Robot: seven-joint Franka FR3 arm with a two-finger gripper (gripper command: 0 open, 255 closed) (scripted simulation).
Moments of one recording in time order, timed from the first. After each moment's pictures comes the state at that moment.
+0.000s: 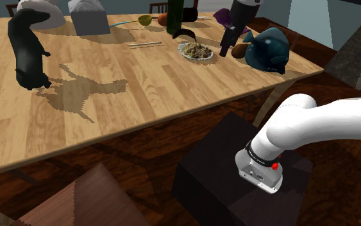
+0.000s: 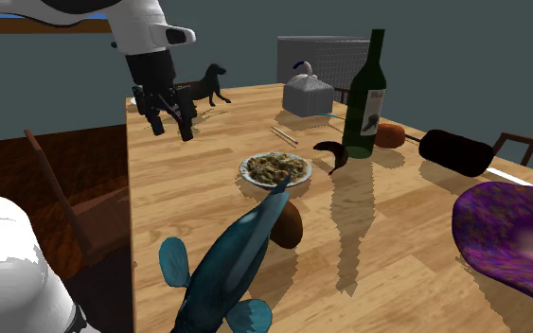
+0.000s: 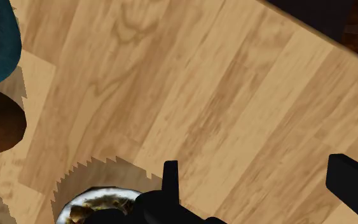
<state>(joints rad) -0.01 -0.83 0.00 -2.39 -0.08 1.64 -0.17</state>
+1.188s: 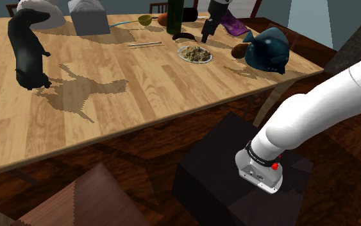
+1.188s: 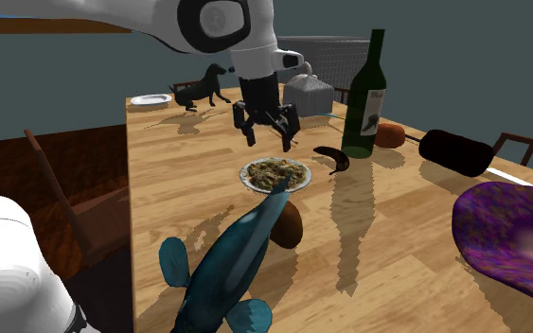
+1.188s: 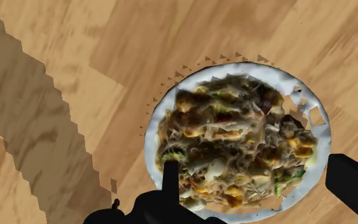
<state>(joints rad) -0.03 -0.32 -0.22 -2.13 -0.10 1.97 -0.43</state>
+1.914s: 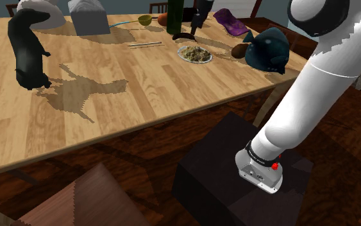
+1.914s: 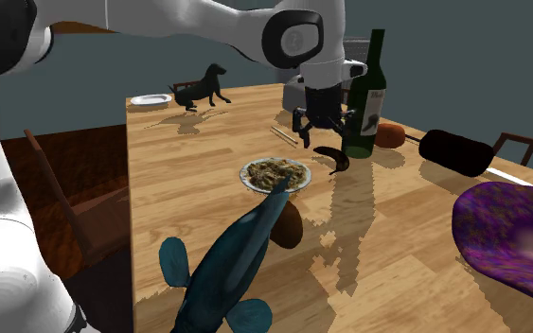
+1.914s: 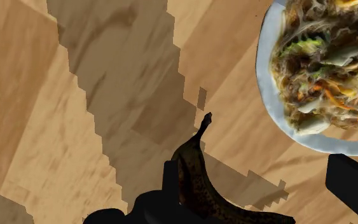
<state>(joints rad) -0.06 0.10 -0.31 -1.74 0.06 2.03 -0.64</state>
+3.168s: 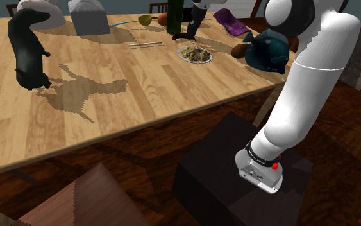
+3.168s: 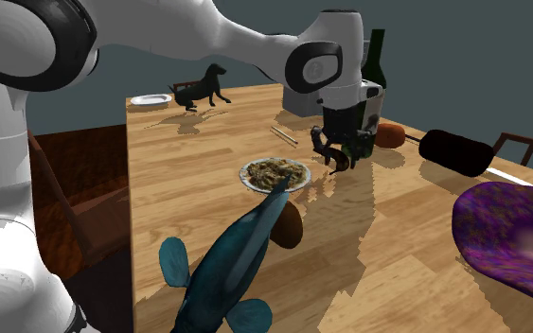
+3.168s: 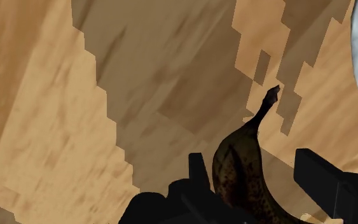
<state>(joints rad) -0.09 0.27 -0.31 -1.64 0.14 2.10 -0.71</state>
